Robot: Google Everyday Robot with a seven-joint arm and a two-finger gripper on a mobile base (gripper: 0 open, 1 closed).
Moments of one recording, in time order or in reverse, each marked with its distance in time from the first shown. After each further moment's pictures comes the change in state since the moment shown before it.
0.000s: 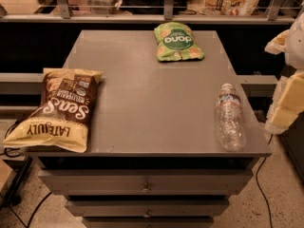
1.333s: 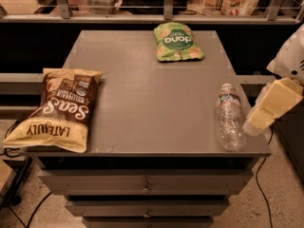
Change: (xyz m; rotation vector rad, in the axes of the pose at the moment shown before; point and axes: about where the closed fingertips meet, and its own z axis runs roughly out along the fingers) arm 0.000 0.007 0.029 -0.073 -0.054 0.298
